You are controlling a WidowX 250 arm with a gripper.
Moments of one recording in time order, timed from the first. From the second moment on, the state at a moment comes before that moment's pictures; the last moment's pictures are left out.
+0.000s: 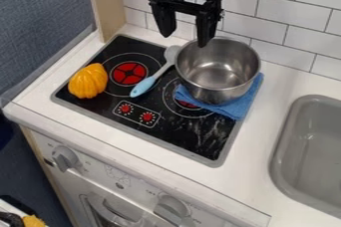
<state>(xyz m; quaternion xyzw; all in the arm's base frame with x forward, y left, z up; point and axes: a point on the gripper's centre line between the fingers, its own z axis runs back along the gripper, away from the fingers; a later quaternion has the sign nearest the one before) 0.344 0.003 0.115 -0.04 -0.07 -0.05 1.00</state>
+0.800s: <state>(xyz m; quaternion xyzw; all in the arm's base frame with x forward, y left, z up) 0.305 0.066 0.100 -0.03 -0.02 0.00 1.00</state>
